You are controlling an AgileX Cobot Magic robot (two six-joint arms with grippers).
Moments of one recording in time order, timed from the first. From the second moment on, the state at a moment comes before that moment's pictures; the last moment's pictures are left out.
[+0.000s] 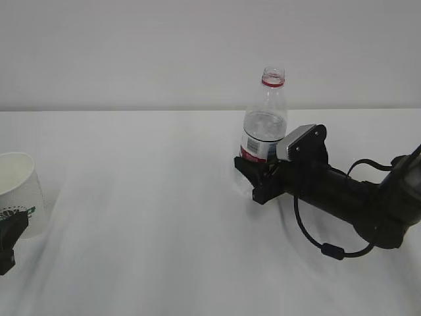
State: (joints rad) left arm -0.17 1.61 -0.01 -0.03 -1.15 -0.03; right arm 0.22 2.29 -0.88 -0.54 -1.18 0.07
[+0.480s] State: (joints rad) left arm -0.17 1.61 -0.01 -0.03 -1.15 -0.03; right arm 0.22 2.19 -0.82 -0.54 -1.10 0.04
